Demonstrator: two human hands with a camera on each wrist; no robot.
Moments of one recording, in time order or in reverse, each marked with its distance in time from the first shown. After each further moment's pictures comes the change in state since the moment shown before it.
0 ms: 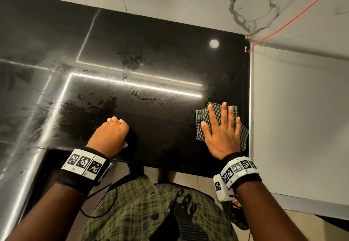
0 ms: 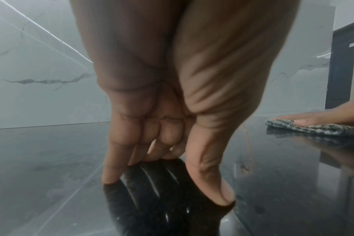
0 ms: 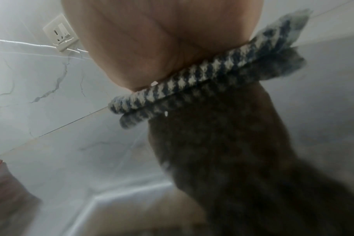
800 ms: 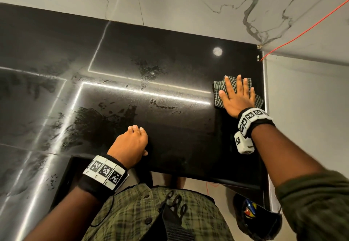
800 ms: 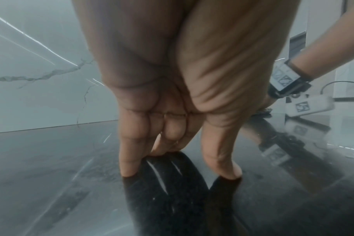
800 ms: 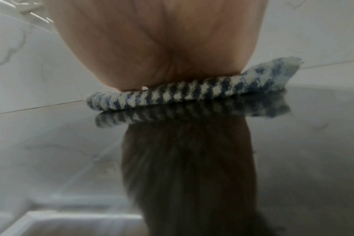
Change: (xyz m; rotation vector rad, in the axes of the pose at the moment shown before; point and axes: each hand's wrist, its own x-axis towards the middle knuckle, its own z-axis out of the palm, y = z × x) left_hand -0.006 -0.015 0.008 0.034 0.029 0.114; right_hand 0.136 -0.008 -0.041 0.002 -0.056 0.064
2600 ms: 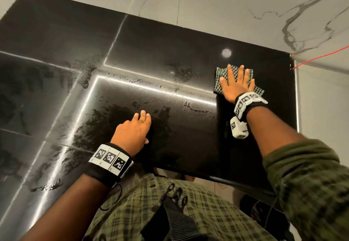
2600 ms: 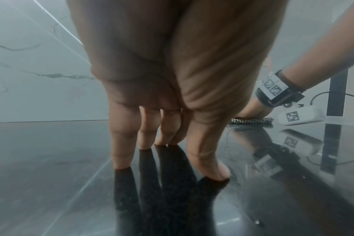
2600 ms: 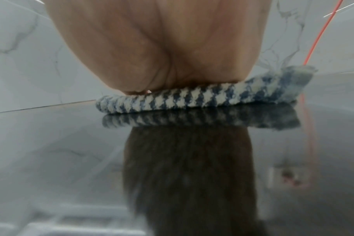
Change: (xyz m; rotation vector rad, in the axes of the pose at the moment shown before) left_hand -0.002 -0.110 0.020 -0.167 0.076 -0.053; right_hand 0.037 -0.140 -0.011 0.030 -0.056 0.059
